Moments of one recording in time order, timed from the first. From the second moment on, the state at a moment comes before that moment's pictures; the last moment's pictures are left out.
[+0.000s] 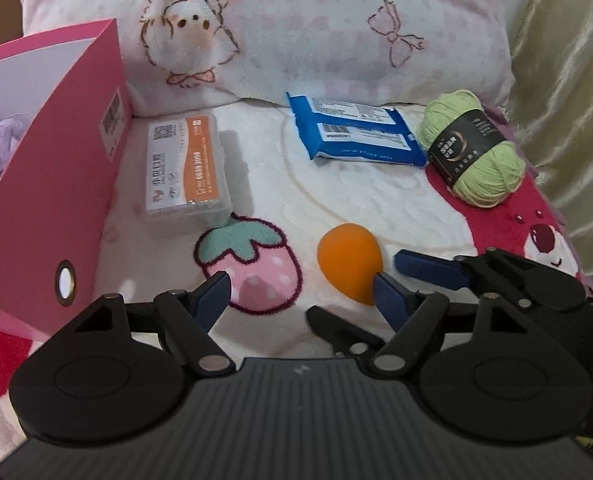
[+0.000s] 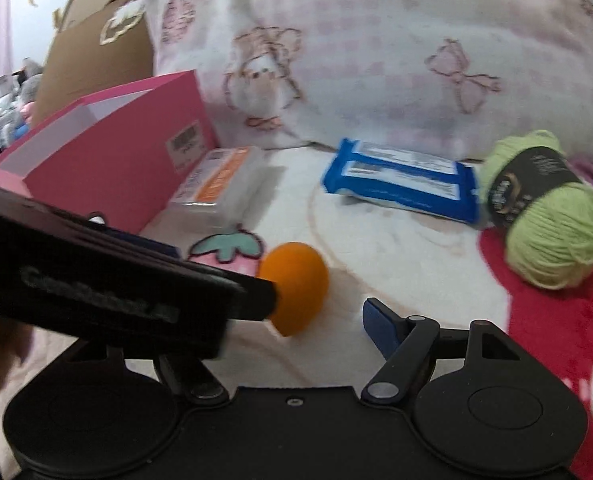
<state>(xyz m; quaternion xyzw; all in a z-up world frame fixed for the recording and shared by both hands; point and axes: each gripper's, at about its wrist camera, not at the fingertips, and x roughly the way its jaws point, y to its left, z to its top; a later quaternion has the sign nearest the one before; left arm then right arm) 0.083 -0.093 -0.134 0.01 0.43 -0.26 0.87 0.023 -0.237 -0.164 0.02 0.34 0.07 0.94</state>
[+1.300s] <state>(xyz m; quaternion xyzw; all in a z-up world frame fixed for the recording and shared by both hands) 0.086 -0.118 -0.137 -0.03 0.44 -0.28 0.85 0.024 -0.239 -0.165 -0.01 0.33 0.08 0.94</state>
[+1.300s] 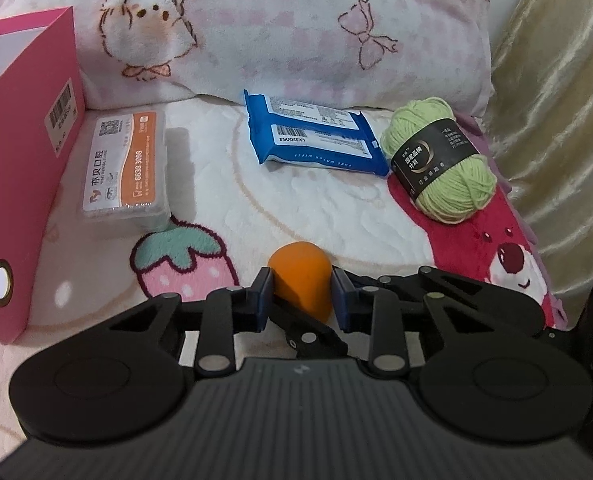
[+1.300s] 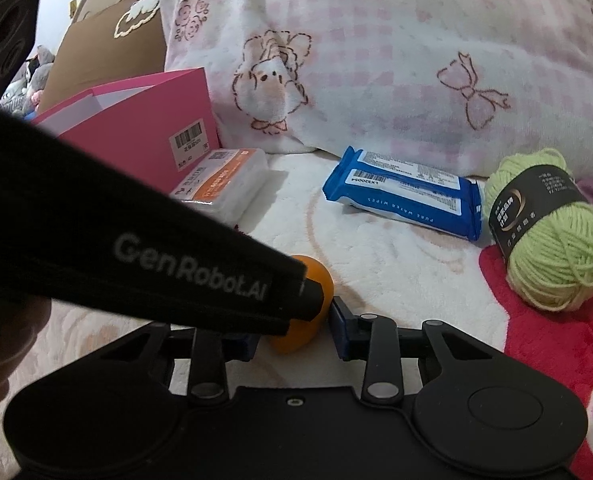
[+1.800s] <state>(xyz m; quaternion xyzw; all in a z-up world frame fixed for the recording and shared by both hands) 0.073 -0.107 -0.132 -0.03 0.45 -0.29 0.85 0.013 -0.229 -0.157 -0.04 0.33 0.09 0.94</state>
